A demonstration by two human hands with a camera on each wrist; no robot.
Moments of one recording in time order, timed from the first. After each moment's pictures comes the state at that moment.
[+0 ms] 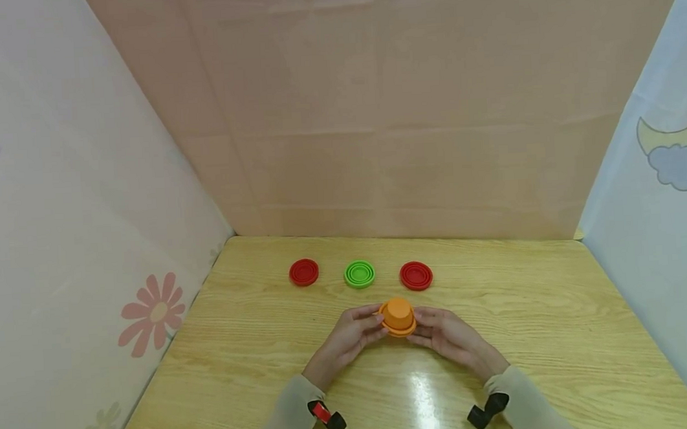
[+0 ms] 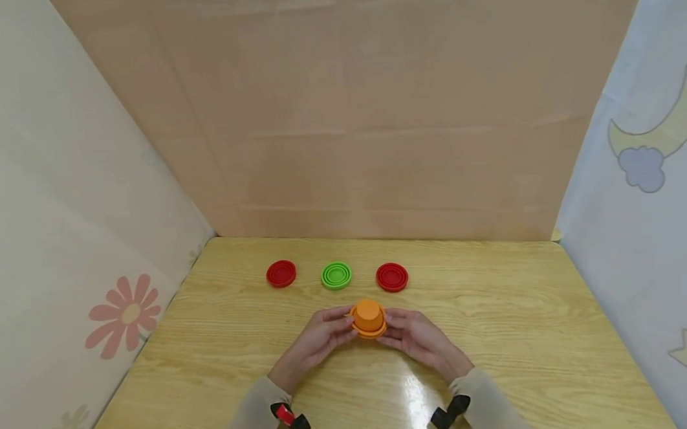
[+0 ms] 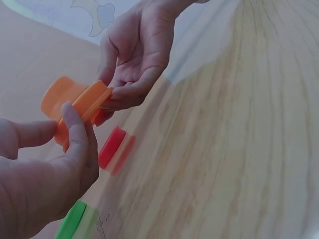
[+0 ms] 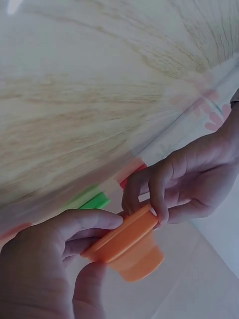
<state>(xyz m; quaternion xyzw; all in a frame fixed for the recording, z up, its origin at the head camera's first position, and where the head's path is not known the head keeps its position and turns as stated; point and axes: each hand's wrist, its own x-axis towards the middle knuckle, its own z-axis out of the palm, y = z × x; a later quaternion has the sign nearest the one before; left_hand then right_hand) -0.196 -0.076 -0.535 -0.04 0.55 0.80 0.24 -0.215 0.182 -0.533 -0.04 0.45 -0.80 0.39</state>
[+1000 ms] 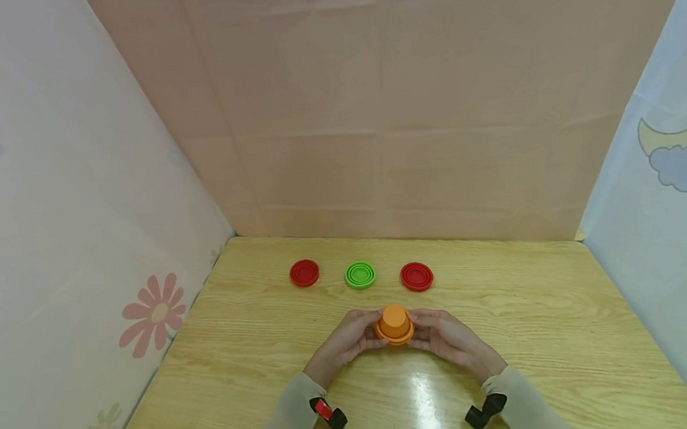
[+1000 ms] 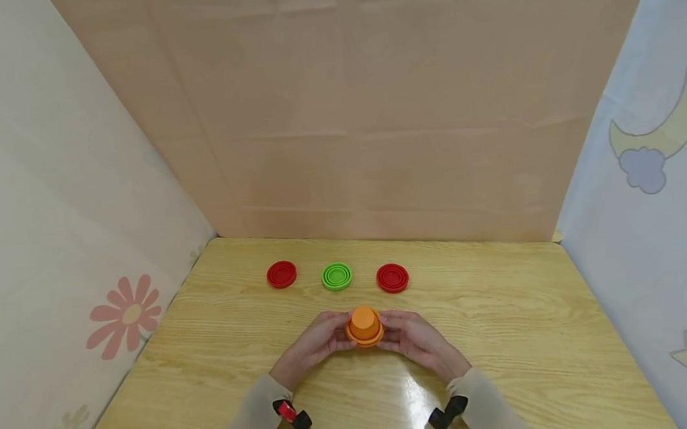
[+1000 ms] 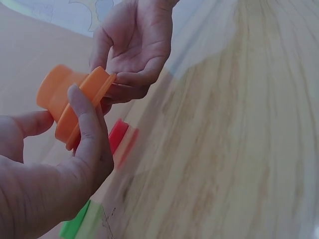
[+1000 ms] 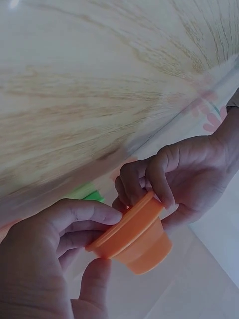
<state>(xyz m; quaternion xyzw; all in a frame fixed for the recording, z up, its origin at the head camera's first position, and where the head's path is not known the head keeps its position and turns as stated) -0.201 -0.076 -0.536 -0.03 0.57 0.77 0.29 -0.214 0.174 -0.530 -0.05 0.48 -0.78 0.40</state>
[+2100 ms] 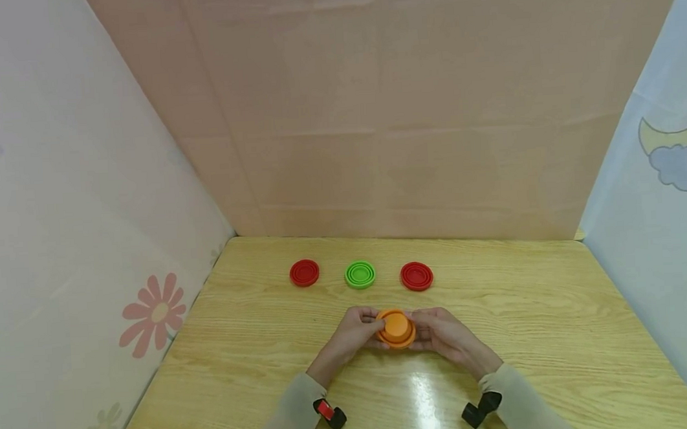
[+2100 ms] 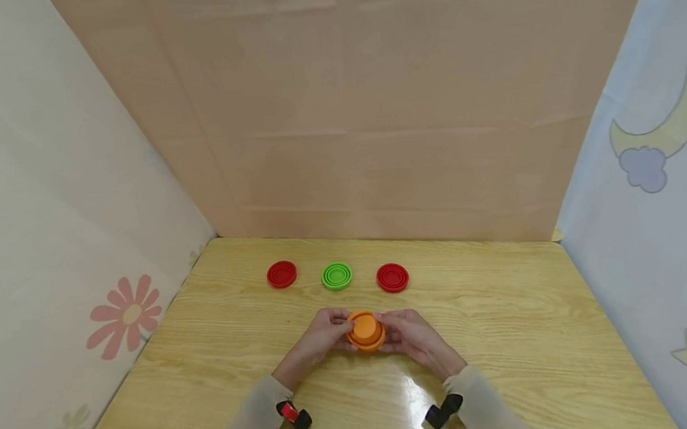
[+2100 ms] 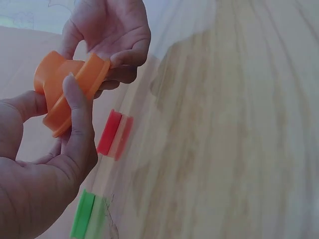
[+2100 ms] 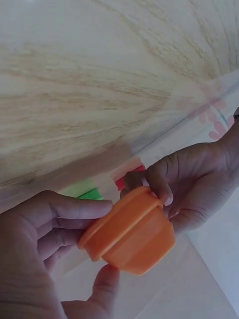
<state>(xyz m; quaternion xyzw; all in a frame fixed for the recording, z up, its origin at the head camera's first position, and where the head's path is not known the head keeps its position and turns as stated) -0.202 -0.071 -0.536 -0.02 0.65 0.72 0.23 -0.214 0.166 -0.523 -0.04 0.58 -0.73 0.37</state>
